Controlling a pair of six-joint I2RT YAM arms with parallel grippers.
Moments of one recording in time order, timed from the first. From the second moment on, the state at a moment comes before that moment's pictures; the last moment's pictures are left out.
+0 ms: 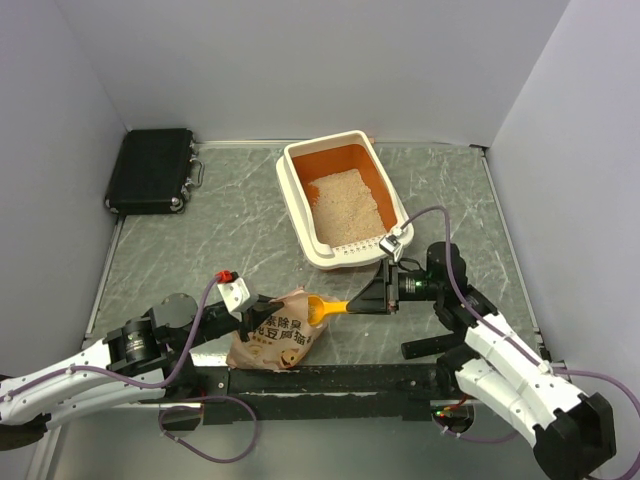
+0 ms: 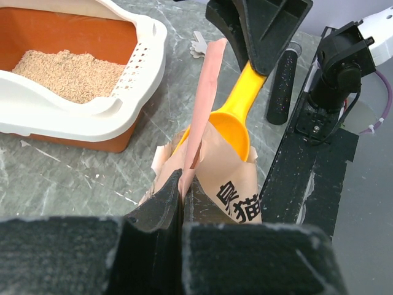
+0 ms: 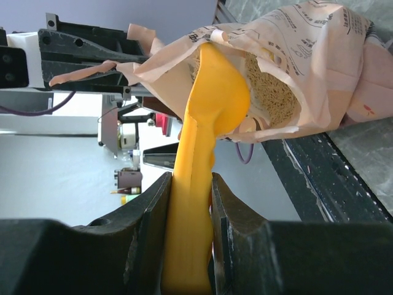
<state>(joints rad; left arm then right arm) -1.18 0.43 0.56 -0.25 -0.10 -0.04 0.45 0.76 0.47 -0.04 -1.01 1.07</state>
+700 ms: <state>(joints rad) -1.18 0.42 0.56 -0.25 -0.16 -0.04 0.37 0.50 0.33 -0.04 -0.93 1.22</state>
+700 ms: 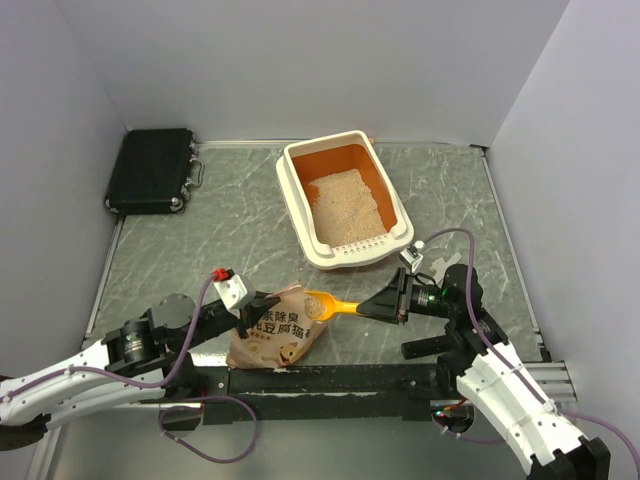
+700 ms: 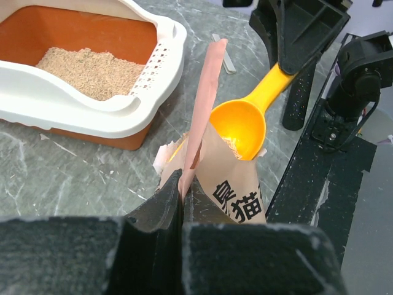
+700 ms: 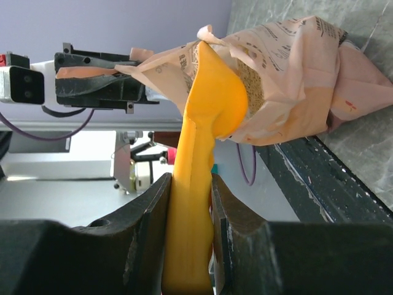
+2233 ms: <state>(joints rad) -1.18 0.35 0.56 -0.28 -0.29 -0.04 0.36 0.25 0.22 0.09 -0.49 1.45</state>
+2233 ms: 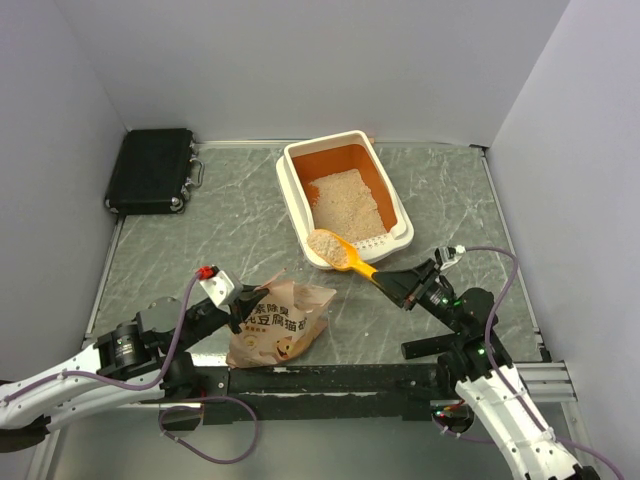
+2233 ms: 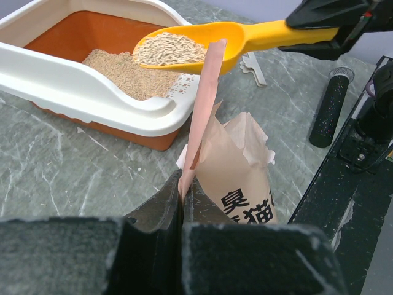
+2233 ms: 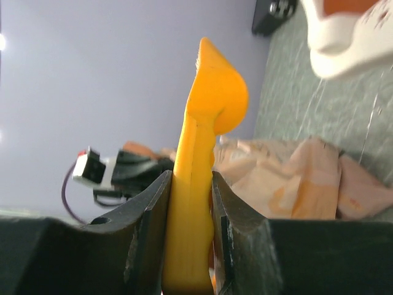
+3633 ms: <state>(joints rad) -1.18 0.35 0.56 -0.28 -0.29 -0.04 0.48 1.43 1.30 -0.64 0.24 0.35</state>
